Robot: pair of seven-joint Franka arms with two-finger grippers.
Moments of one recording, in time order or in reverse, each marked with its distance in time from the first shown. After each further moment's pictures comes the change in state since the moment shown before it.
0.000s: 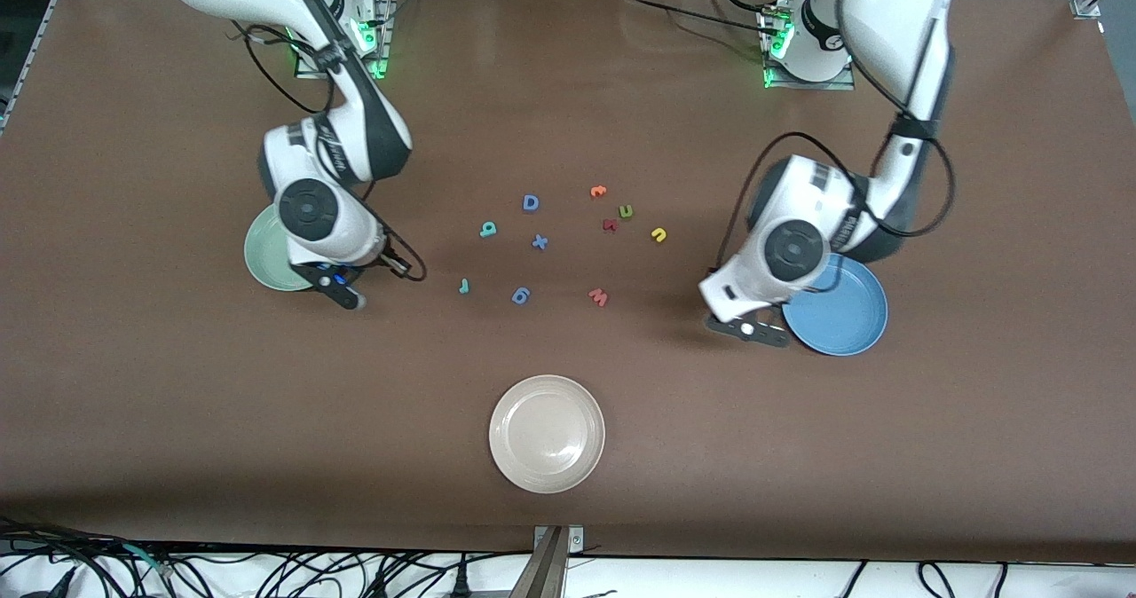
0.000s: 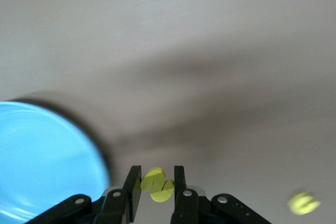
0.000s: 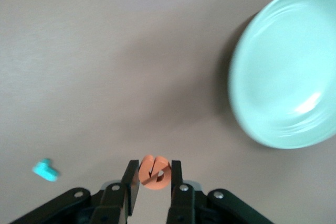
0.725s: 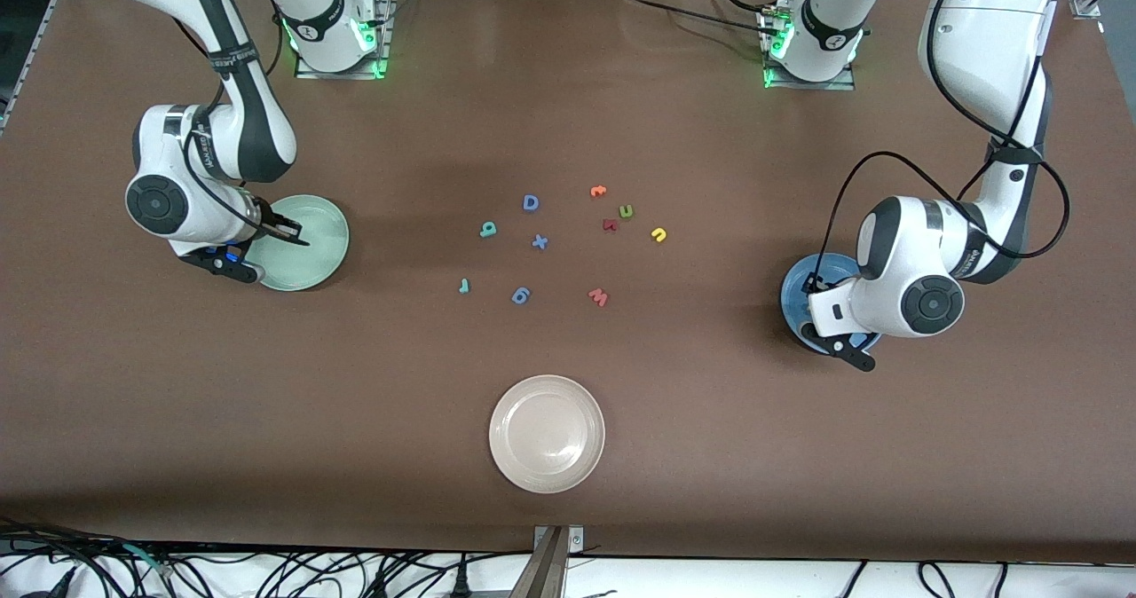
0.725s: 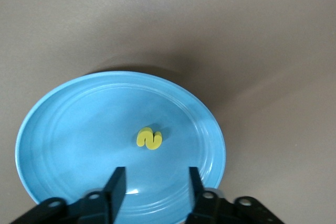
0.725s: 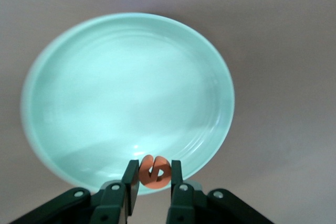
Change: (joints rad) left arm 0.196 0.033 -0.001 -0.011 0.000 -0.050 0.434; right arm -0.007 -0.096 -0.307 -0.307 0.000 0.100 -0.571
